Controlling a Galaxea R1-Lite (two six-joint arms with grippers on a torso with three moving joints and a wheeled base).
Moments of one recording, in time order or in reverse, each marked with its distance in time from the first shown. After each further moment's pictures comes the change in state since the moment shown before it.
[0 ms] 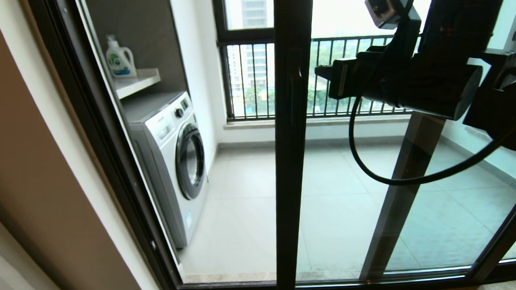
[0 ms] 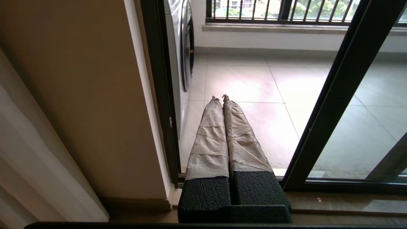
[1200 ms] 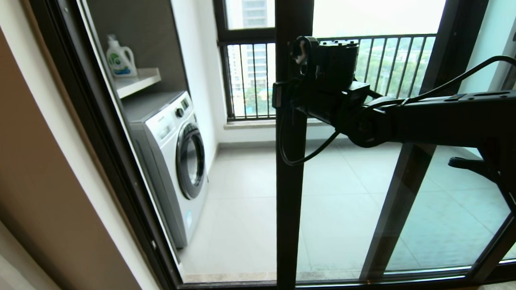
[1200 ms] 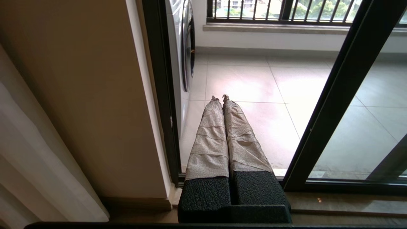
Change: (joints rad) left arm -0.001 0.000 0.000 -0.001 0.000 0.000; right arm 0.002 0.472 -0.489 0.003 -0.136 0.013
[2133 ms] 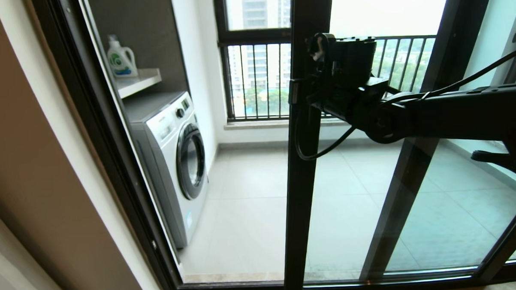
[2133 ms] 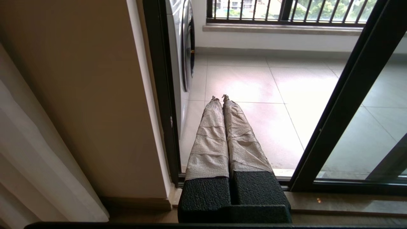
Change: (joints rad) left arm 0.000 0.000 0.000 0.001 0.000 0.000; right arm -0.091 -0.061 0.096 -0.010 -0.056 0.002
